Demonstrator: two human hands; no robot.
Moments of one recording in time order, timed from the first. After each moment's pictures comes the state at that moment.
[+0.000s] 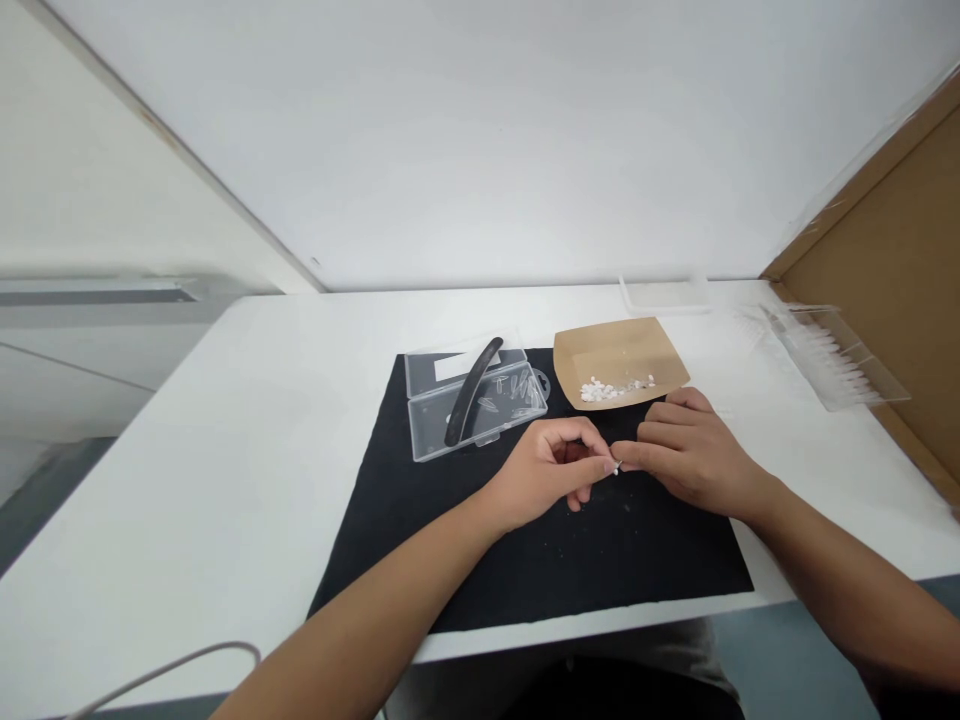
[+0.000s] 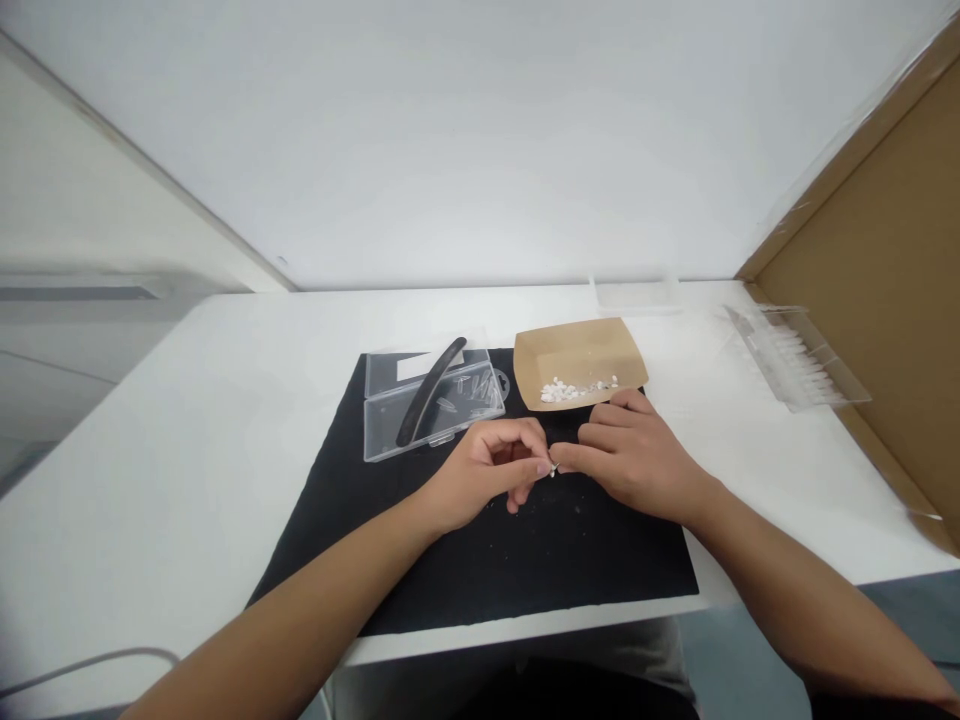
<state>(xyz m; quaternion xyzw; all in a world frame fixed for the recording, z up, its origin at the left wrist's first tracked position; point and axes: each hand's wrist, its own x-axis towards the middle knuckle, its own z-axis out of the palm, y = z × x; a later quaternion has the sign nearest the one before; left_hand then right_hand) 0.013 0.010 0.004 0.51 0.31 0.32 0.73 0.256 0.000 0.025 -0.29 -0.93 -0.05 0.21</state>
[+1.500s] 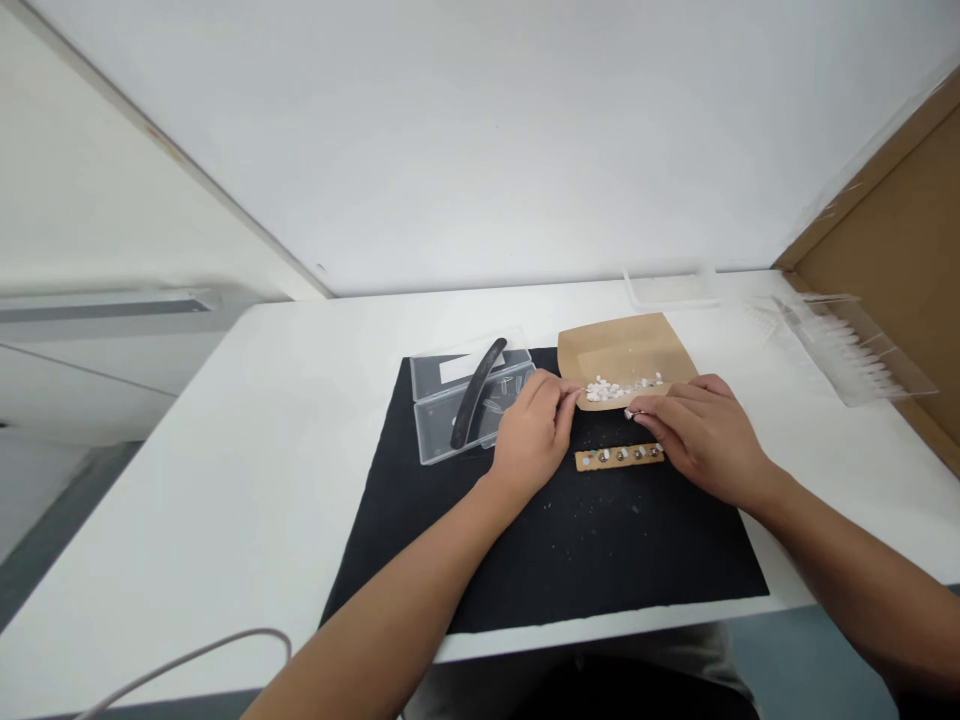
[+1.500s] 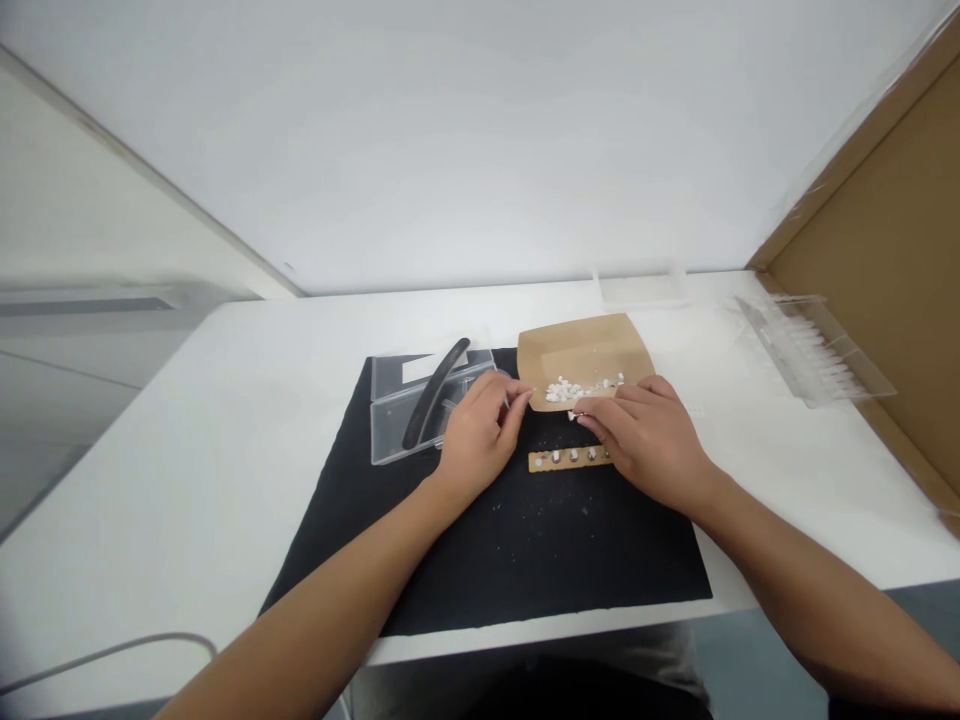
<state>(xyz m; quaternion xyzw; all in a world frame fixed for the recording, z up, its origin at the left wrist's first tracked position) 0.009 0.044 -0.025 0.79 0.43 0.41 0.11 0.255 0.008 0.013 -0.43 -0.86 -0.08 0.26</state>
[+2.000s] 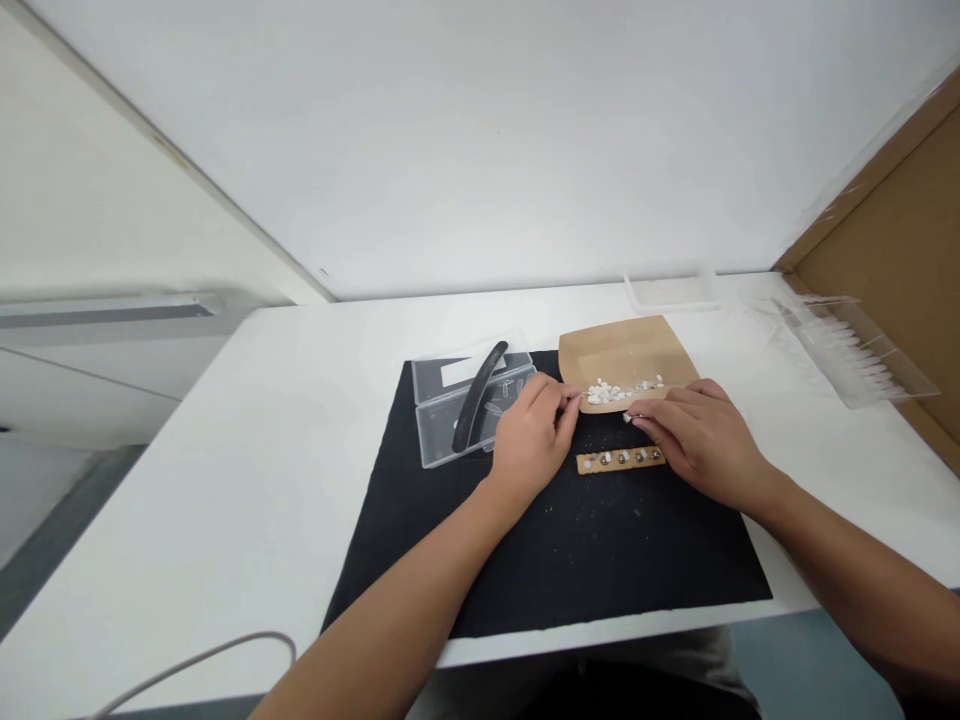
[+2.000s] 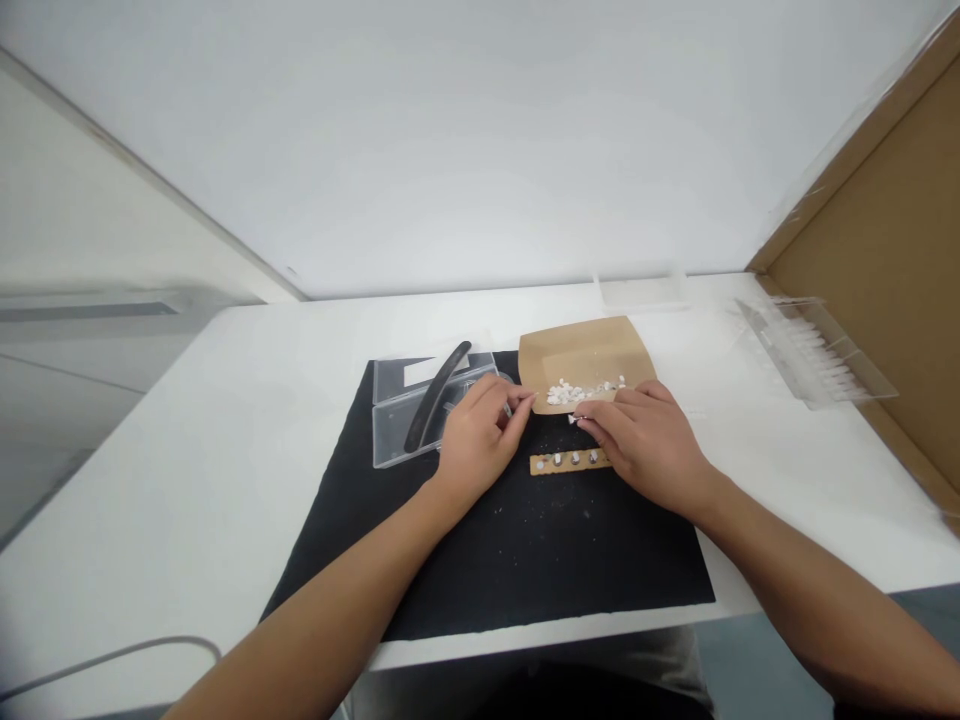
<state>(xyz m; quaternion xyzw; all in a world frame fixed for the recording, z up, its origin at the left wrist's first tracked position) 0.008 0.044 -0.024 0.79 0.44 0.42 0.08 0.254 0.008 0.009 -0.44 -0.86 -0.05 0.24</state>
